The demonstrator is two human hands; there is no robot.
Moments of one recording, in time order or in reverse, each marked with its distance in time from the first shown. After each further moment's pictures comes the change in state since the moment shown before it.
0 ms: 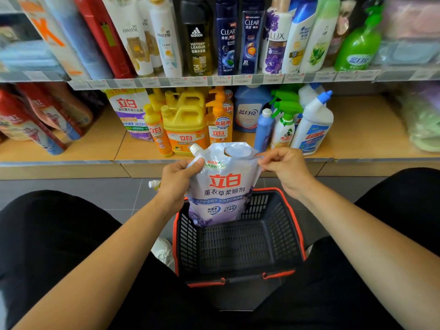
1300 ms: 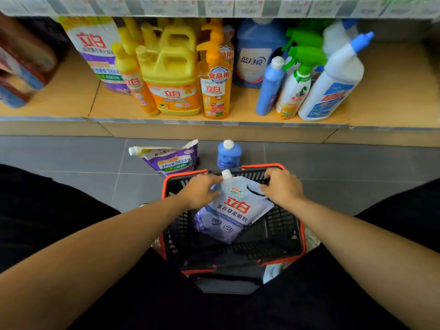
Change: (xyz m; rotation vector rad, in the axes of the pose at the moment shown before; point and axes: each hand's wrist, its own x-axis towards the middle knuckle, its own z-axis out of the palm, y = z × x) left_hand 0.038 -0.136 0.010 1.146 -0.583 0.158; right_hand -0.016 0.135 -0.016 -1.259 -0.172 0.355
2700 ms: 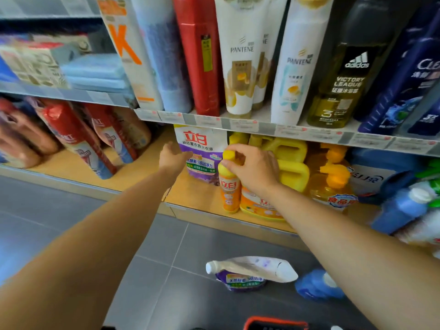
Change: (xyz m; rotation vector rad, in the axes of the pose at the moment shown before) left_hand 0.087 -0.249 -0.343 -0.718 0.992 -0.528; right_hand 0.190 -0.377 -0.094 0.365 0.409 -0.620
